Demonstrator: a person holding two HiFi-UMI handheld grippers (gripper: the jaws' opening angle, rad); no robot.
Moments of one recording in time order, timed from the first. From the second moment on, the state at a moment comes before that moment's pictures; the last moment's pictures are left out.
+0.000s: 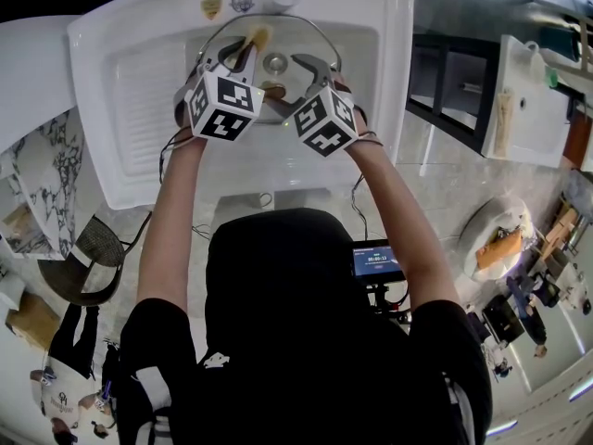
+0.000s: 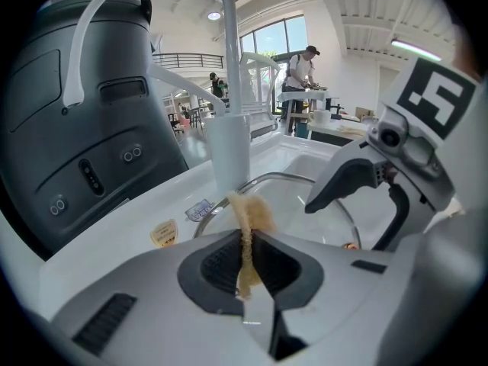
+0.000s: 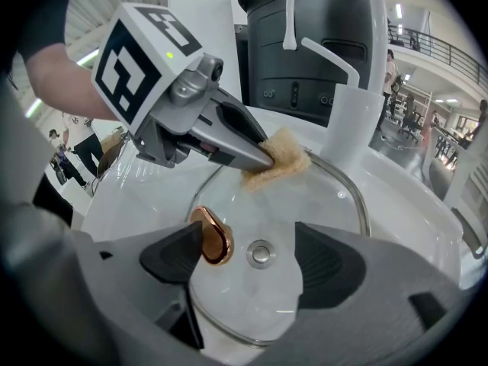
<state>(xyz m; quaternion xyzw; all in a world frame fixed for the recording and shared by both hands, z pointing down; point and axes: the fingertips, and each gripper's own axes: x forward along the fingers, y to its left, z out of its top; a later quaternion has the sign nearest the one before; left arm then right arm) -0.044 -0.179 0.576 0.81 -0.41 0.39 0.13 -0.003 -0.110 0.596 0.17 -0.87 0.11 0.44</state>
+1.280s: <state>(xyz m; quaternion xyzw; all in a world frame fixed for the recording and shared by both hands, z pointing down) -0.054 -0.150 0.593 0.83 -0.39 0.35 0.19 -0.003 -0.110 0.596 0.17 -0.87 0.11 0.45</state>
